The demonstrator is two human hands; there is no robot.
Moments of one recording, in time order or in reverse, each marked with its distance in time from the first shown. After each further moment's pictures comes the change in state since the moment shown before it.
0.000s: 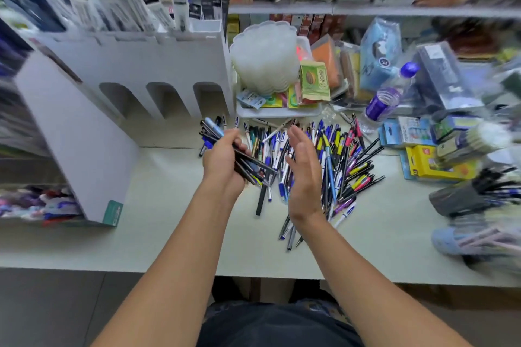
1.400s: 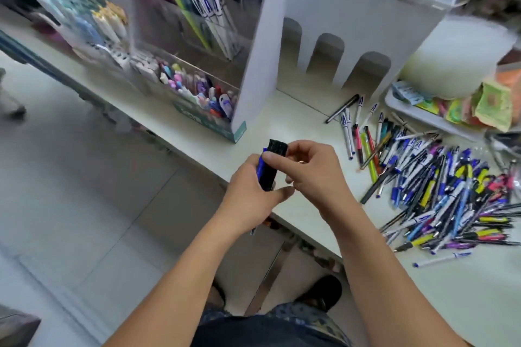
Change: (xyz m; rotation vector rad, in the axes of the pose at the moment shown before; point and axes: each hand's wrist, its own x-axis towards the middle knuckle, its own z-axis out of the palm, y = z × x) left_hand -0.104 0.028 -0.251 0.835 0.138 0.324; right_hand -0.110 0.013 0.156 -0.415 -0.719 0.230
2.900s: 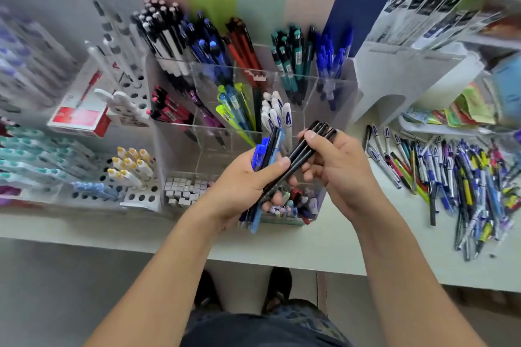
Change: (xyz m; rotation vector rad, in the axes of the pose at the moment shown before) left_hand 0.225 0.090 -0.263 -0.221 -0.733 0.074; right_hand 0.173 -0.148 0.176 0.409 0.495 -0.042
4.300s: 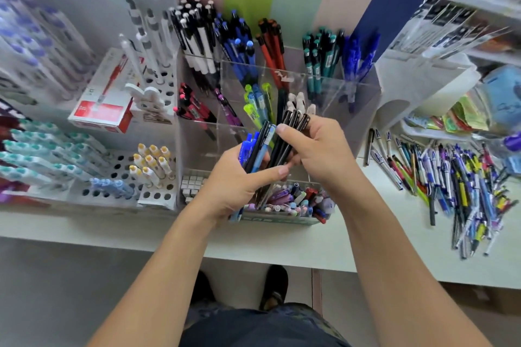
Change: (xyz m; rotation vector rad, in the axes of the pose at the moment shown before) left_hand -0.009 -0.011 -0.054 0.093 0.156 0.160; right_hand 0.011 -0.004 0.064 -0.424 -0.045 -0.134
